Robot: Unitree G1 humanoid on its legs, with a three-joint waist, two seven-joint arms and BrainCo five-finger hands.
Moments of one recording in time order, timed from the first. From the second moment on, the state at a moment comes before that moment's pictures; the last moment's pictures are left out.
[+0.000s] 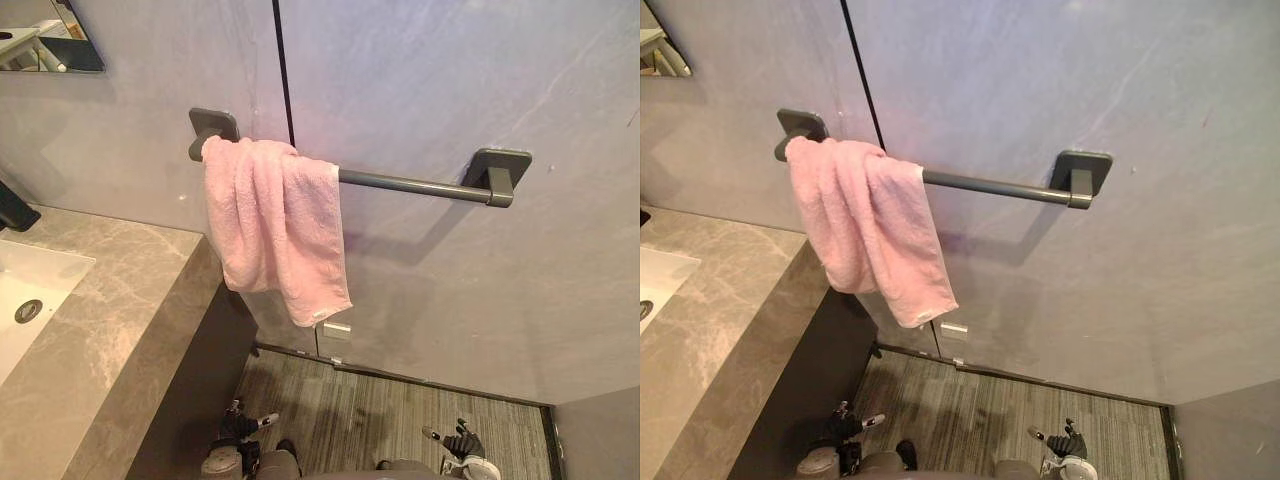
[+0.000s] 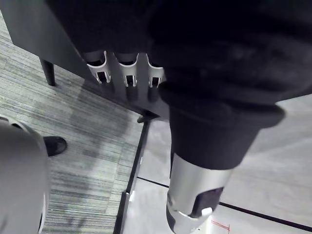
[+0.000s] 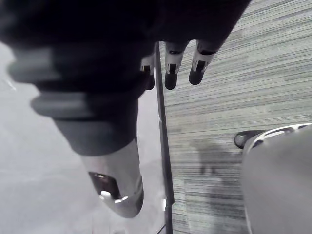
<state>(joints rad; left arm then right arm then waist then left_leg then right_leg) 0.05 0.09 0.04 1.02 -0.05 -0.15 0.11 0.09 -0.04 -0.26 1.01 0.07 -0.09 -0.15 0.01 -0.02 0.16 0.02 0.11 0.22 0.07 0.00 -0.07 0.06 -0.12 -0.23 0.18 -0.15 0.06</state>
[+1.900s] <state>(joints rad) -0.07 0.29 0.00 0.28 -0.02 -0.22 0.26 0.08 -0.13 -0.04 0.76 -0.01 -0.11 -0.10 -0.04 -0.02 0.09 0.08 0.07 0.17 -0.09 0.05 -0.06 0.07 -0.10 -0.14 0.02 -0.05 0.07</state>
